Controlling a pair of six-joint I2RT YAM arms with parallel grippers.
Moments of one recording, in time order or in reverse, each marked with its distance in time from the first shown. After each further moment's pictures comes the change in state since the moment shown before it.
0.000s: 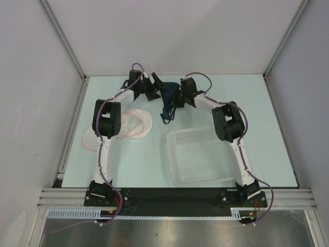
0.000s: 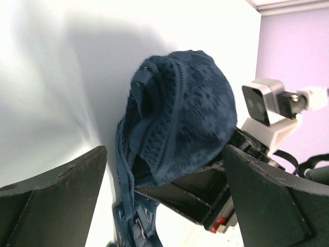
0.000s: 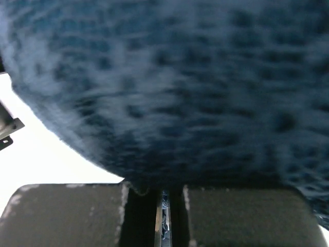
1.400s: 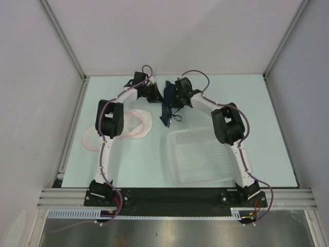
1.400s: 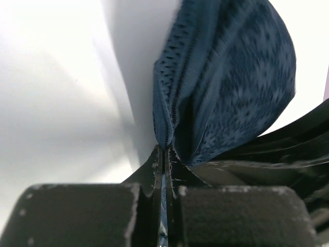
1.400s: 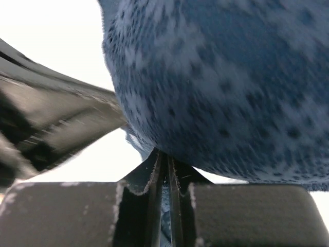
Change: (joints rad) left arm -0.037 0.045 0.097 -0.314 -0.015 0.380; right arm 0.065 -0.071 -0.020 -0.119 0.224 -0.096
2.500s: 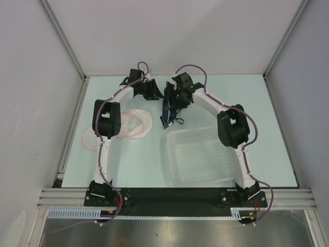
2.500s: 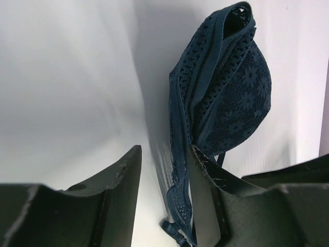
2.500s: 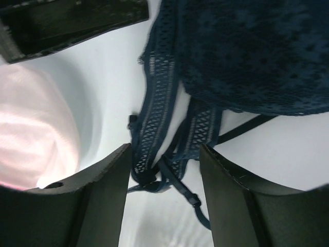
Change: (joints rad) left arm 0.035 -0.042 -0.007 0.003 -0.021 0.019; right arm 0.017 -0.113 0.060 -0.291 -0.090 -0.264
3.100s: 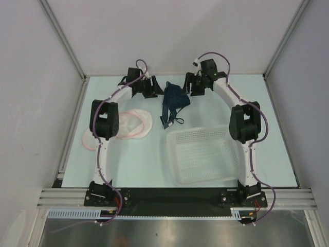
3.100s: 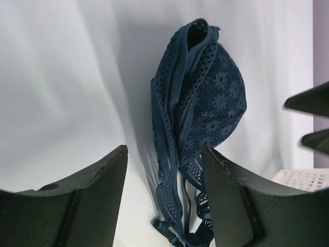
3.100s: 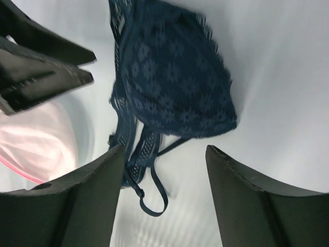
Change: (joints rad) left arm 0.003 -0.063 -0.068 0.105 0.013 -0.019; right arm -0.241 0.007 0.132 -0.016 -0.207 -0.074
